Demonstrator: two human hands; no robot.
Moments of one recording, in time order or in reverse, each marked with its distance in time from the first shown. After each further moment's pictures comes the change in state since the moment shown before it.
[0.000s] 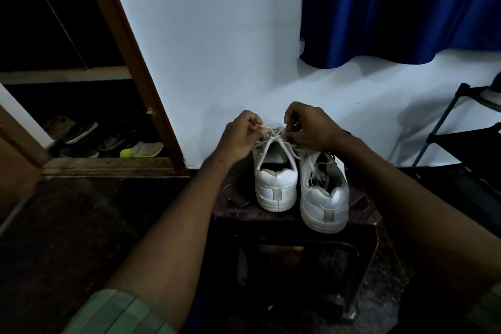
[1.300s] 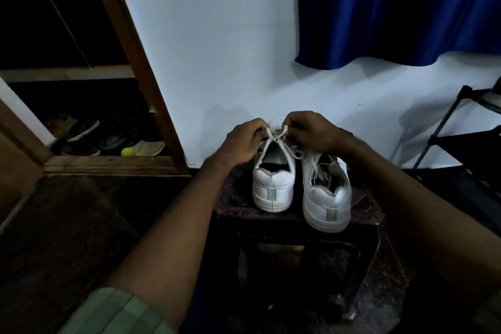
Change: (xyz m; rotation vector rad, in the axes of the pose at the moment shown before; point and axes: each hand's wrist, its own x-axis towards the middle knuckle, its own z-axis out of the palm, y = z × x) left_hand -0.009 0.004 -0.004 0.173 -0.097 0.076; right_hand -0.005 -0.008 0.004 0.079 -0.099 -0.003
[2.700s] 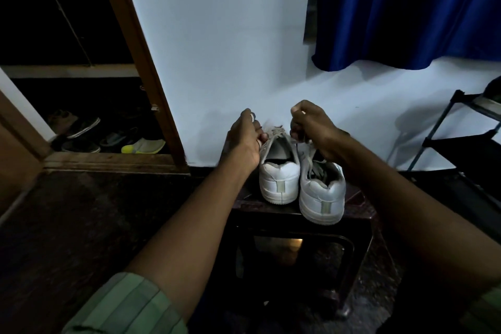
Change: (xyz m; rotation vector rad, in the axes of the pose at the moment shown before) left_hand -0.001 0.058 0.017 -1.350 0.482 -0.645; right_hand -0.016 -0.025 0.007 0.681 0.223 0.232
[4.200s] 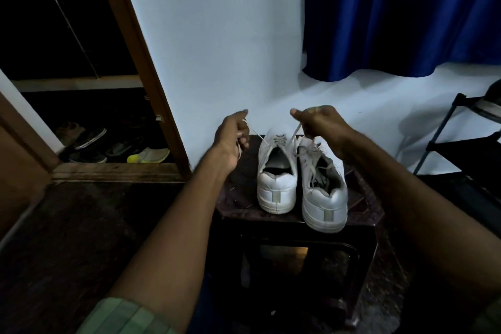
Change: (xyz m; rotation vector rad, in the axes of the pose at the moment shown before) left_hand 0.012 0.041 -0.029 0.306 -0.144 -0.014; right_hand 0.001 -0.020 -0.023 -0.114 -0.016 -0.026
